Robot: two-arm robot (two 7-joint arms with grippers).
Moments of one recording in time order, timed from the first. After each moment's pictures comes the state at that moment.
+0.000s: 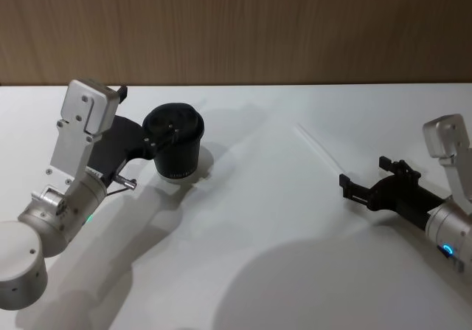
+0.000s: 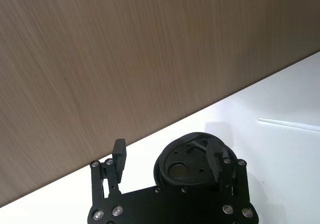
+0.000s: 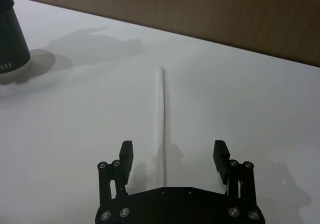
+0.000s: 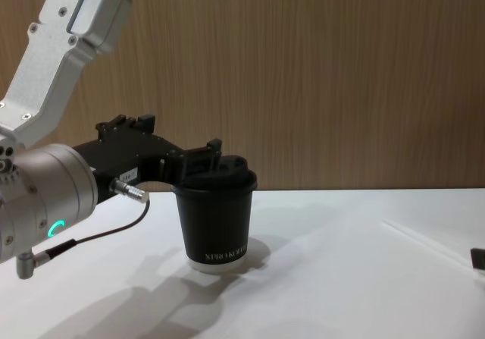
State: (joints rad) left arm -0.24 0.38 0.45 -1.63 -0.20 0.01 -0.01; right arm 0.08 0.50 -0.17 -1.57 0.34 0.26 0.31
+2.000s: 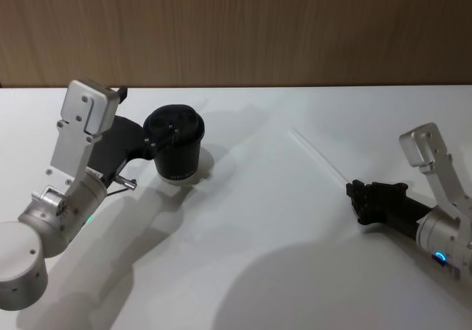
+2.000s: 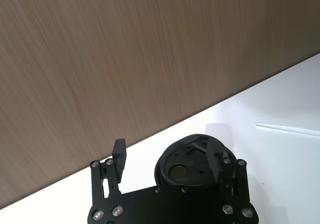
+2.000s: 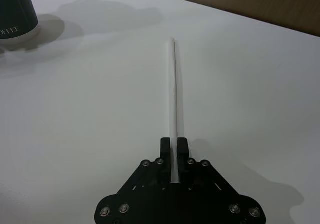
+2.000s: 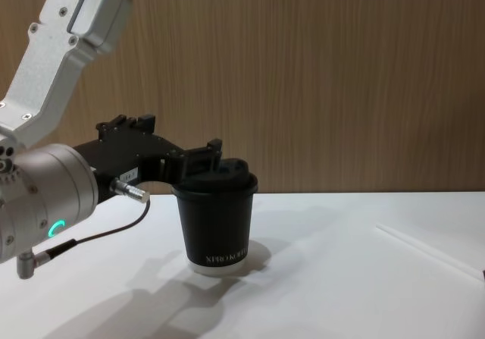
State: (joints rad) left arm -0.24 0.38 0.45 -1.63 -0.20 0.01 -0.01; right arm 0.10 0.52 -0.22 -1.56 0.30 0.37 0.35
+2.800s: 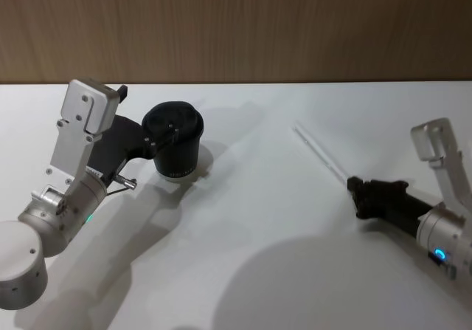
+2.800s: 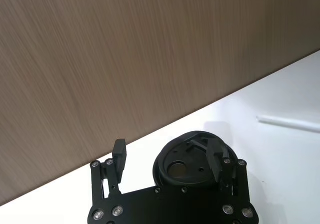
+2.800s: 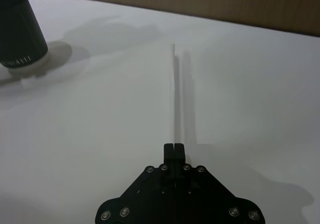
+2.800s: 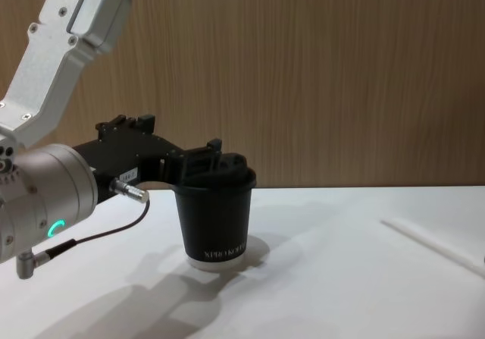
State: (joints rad) left arm -0.24 0.38 0.45 -1.63 -0.20 0.01 -0.01; right arm 0.07 0.49 -0.18 -1.59 0.37 0.36 0.33
